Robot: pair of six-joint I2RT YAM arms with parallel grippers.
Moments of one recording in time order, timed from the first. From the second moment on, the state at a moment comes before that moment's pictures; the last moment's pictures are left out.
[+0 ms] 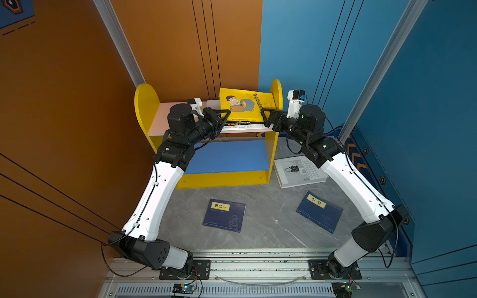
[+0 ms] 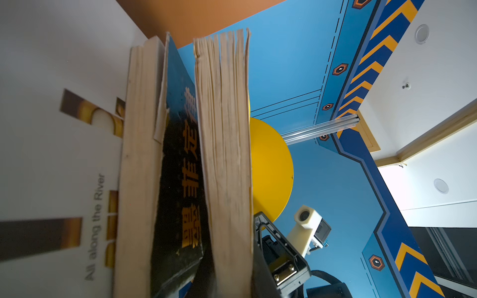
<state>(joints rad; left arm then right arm) -0.28 1.44 1.75 -0.36 0.38 -1.21 0.54 1.63 1.85 -0.28 0.02 0.46</state>
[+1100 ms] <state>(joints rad) -0.25 1.28 1.74 -0.51 0.31 -0.50 0.53 1.45 1.68 -0.10 -0.11 0.26</state>
